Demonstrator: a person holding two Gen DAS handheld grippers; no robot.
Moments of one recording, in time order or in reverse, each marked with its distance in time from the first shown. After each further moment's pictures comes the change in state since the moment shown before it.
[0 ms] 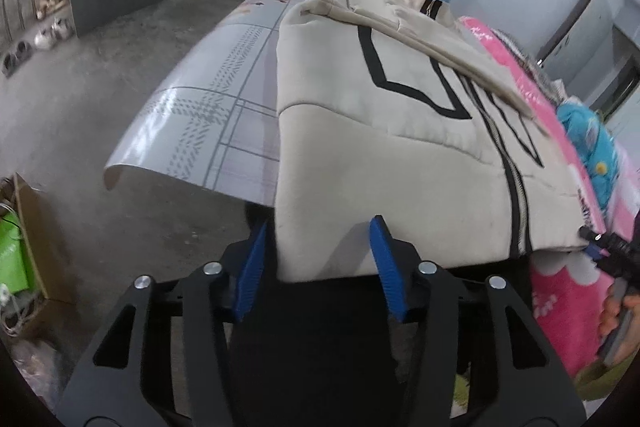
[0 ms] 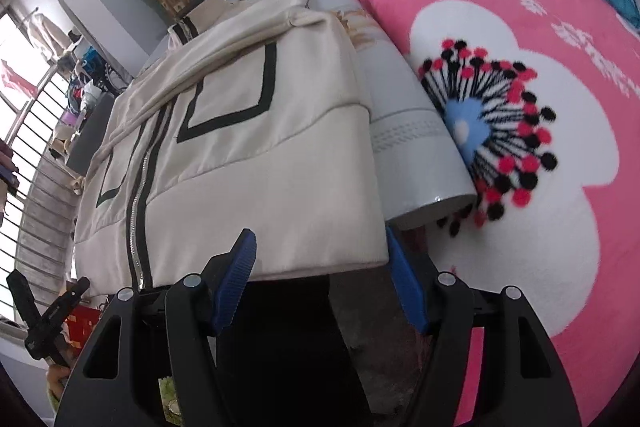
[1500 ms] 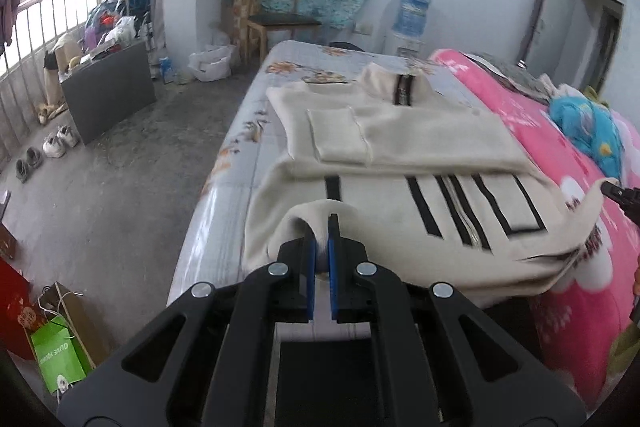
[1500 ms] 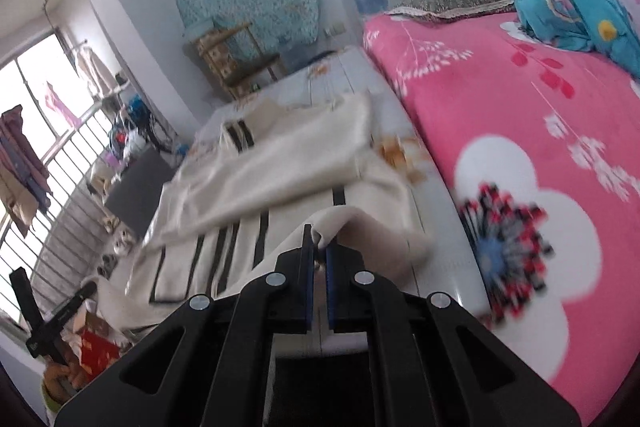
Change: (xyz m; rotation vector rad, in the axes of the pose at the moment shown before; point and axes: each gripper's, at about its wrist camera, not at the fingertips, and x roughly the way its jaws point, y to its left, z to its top) left arm -0.055 -0.051 0.095 0.228 -0.203 0.100; right arm -0.053 0.032 0.071 -0.055 -0.281 0.149
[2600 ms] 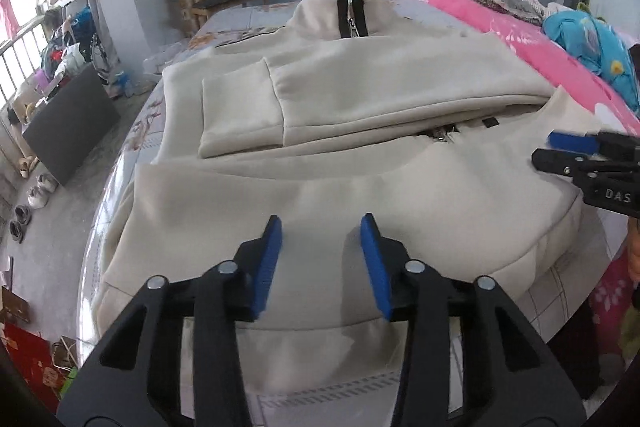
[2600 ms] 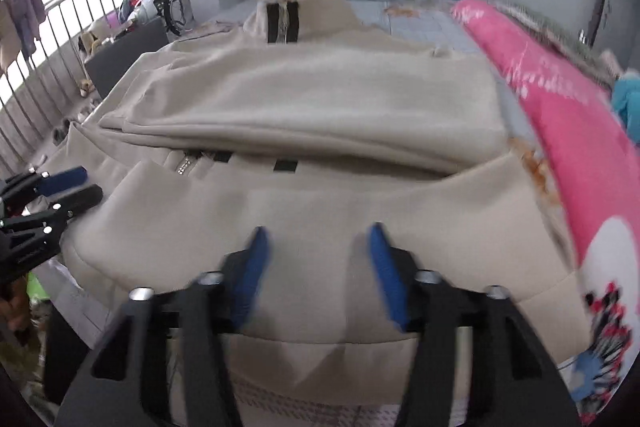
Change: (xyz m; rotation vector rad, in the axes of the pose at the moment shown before) left arm 0.136 -0.093 -0.012 0.241 0.107 -0.006; right arm 0.162 0.079 -0.037 -0.430 0.233 -0.088
